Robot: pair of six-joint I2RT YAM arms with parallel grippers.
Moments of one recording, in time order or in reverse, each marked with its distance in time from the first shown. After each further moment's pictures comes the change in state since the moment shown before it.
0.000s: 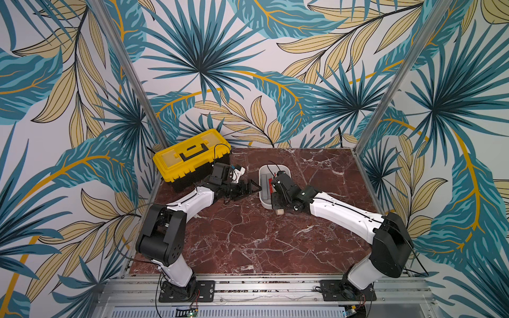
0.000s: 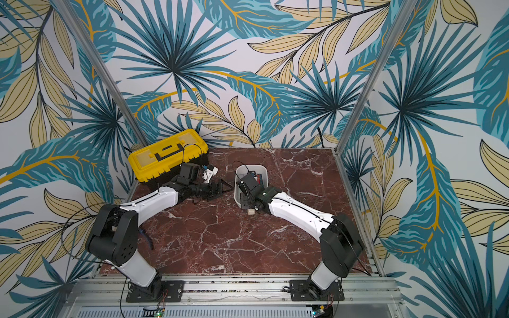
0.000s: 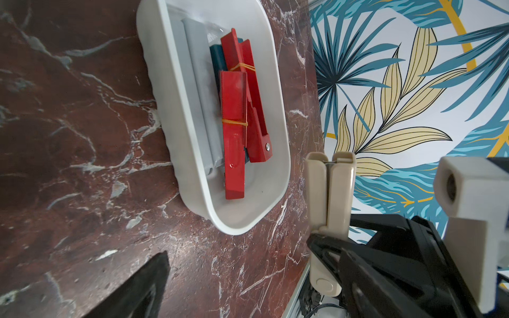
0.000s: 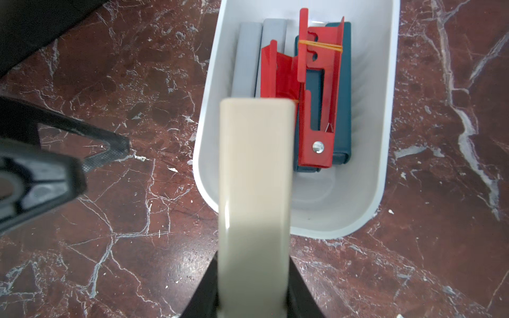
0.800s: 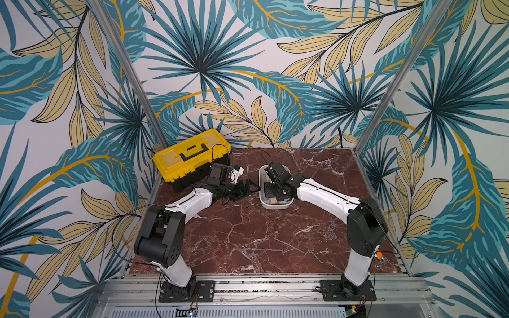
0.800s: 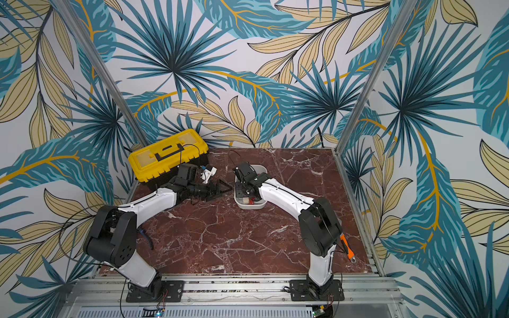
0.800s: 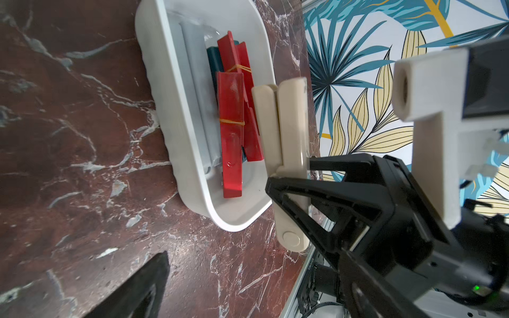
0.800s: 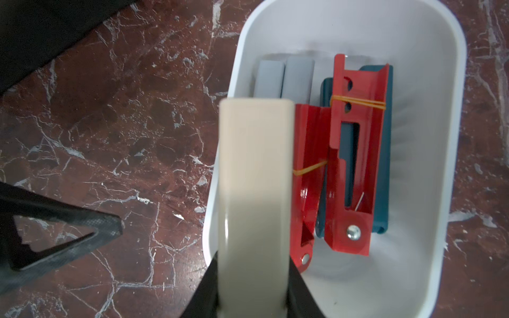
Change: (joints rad) left arm 0.013 -0.014 -0.025 0.027 0.022 -0.002; right arm -0.078 0.245 0.235 0.003 -0.084 -0.069
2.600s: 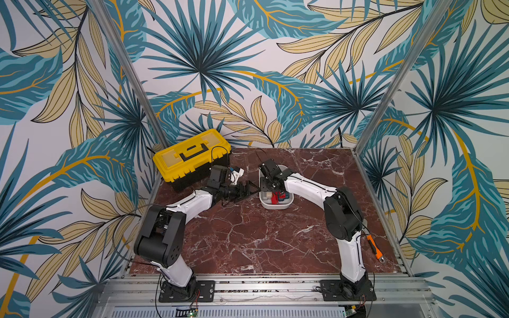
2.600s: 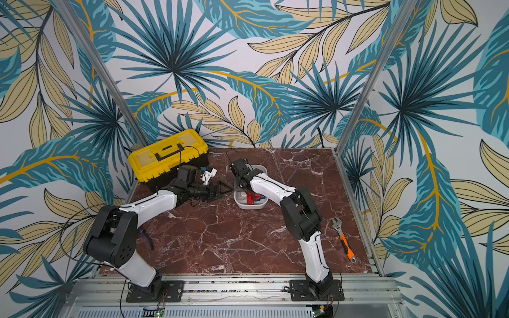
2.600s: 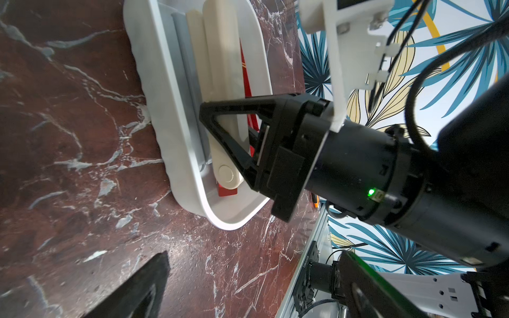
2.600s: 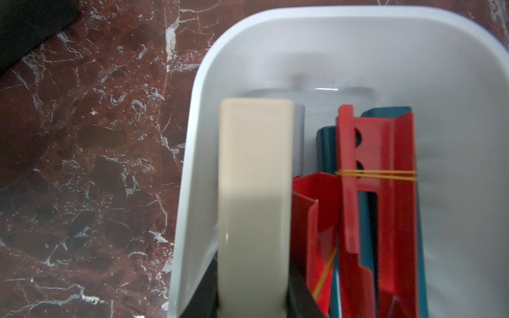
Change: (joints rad) left arm 0.002 0.000 -0.043 0.075 0.033 -0.027; right arm -0.034 0.252 0.171 0.039 0.084 0.039
